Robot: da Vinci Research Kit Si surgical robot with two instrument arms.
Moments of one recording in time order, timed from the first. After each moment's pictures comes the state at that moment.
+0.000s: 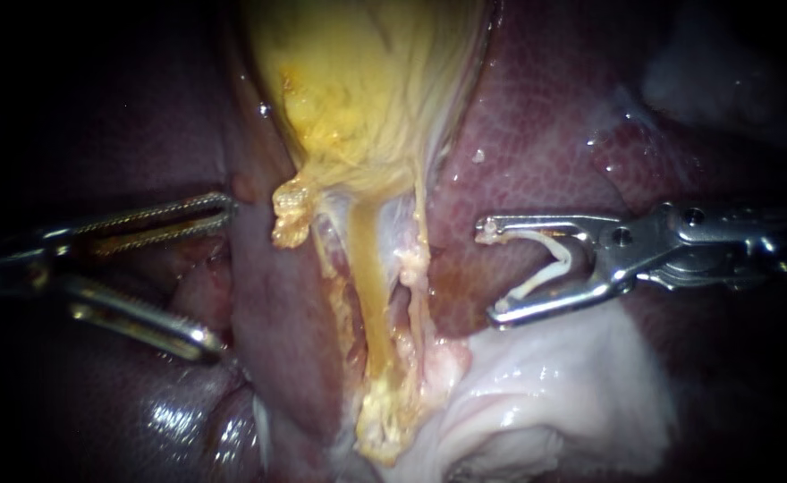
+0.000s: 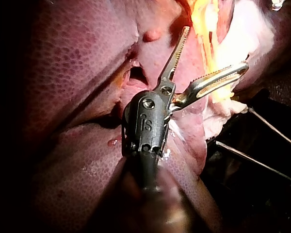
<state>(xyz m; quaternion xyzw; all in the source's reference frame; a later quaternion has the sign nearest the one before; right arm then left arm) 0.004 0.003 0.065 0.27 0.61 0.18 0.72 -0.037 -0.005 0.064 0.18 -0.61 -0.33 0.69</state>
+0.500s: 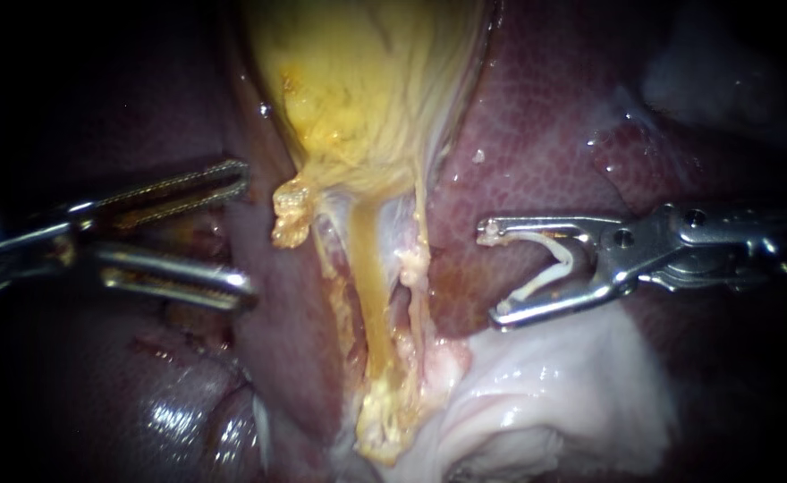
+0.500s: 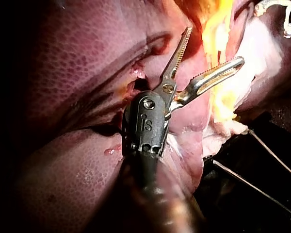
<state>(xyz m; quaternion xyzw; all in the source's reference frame) 0.004 0.003 0.065 0.27 0.61 0.18 0.72 -0.040 -0.002 0.067 0.16 -0.57 -0.42 0.69</state>
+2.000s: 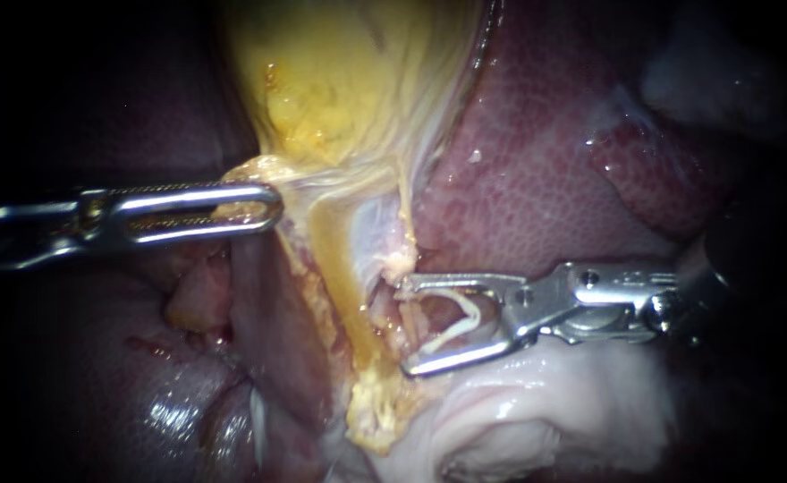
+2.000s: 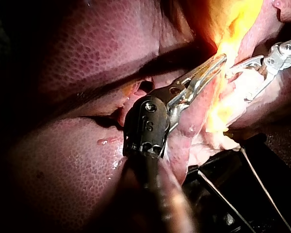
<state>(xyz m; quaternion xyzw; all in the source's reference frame) 0.013 -0.004 0.075 0.30 0.62 0.17 0.71 -0.036 -0.002 0.061 0.21 -0.54 -0.48 0.66</state>
